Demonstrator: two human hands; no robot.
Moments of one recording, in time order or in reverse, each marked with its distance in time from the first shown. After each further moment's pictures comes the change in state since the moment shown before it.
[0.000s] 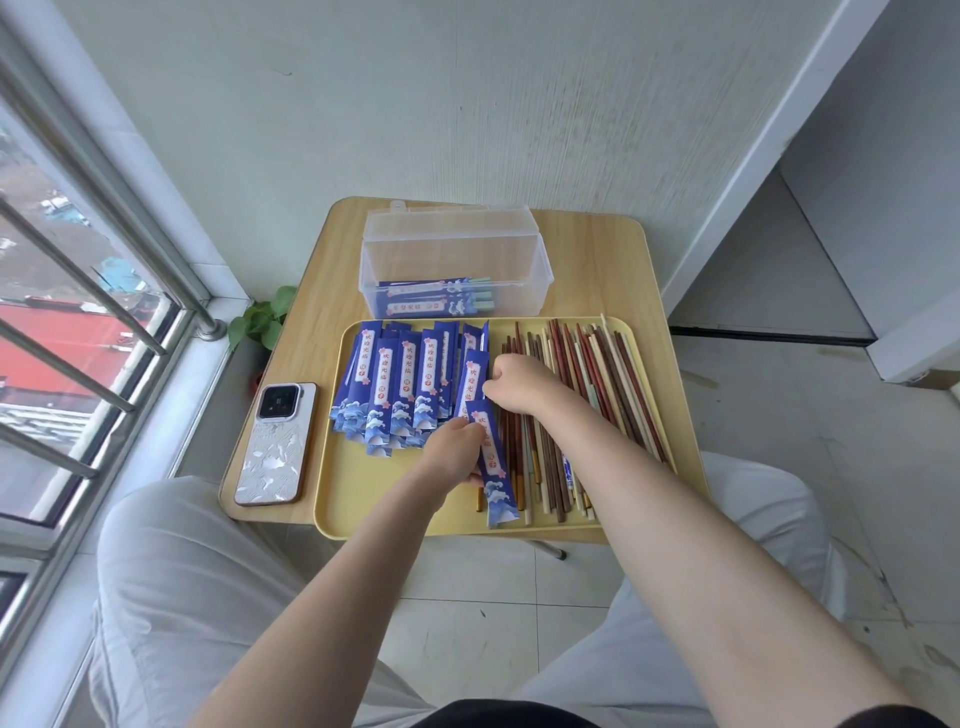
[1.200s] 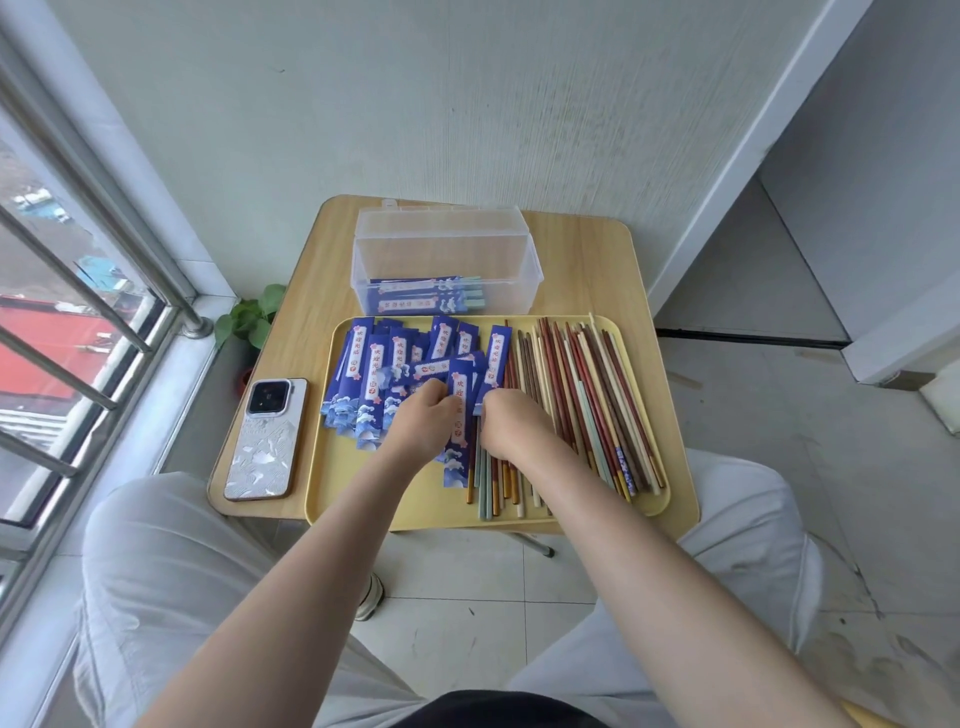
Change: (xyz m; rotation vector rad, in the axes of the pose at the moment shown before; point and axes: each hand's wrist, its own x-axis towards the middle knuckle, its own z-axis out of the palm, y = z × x) left_hand 0.016 0.004 -0.023 0.222 0.143 0.288; right_hand -0.043 -0.008 0.029 -0.235 0.020 0.103
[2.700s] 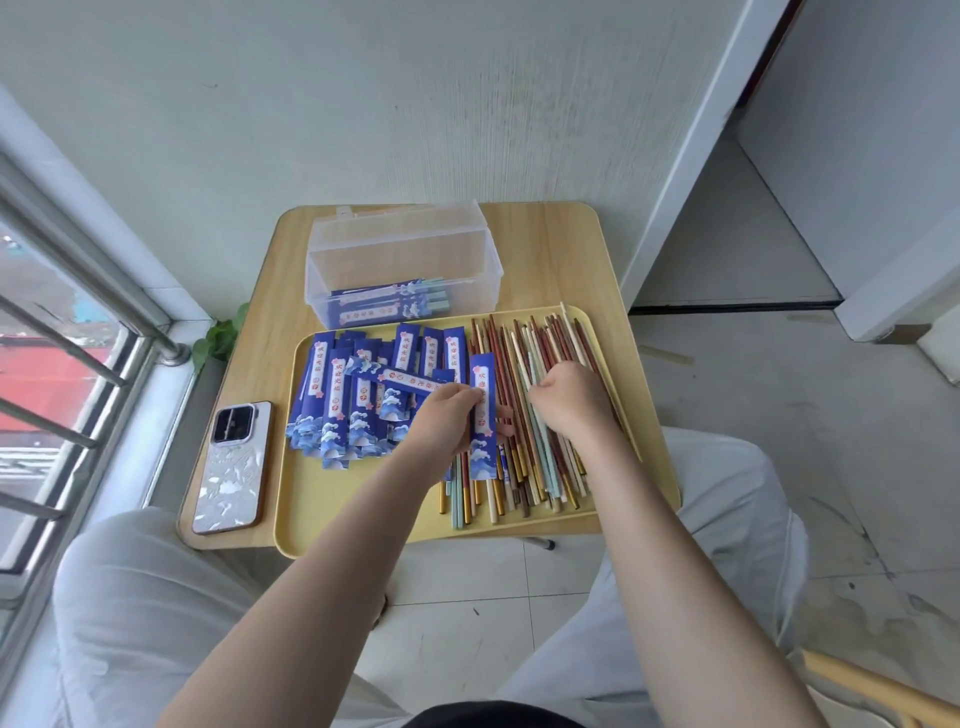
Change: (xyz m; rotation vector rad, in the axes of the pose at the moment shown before) left_hand 0.005 0.033 0.049 -0.605 -0.257 -0.198; right_hand -0.003 0.092 -0.023 0.493 0.301 0.190
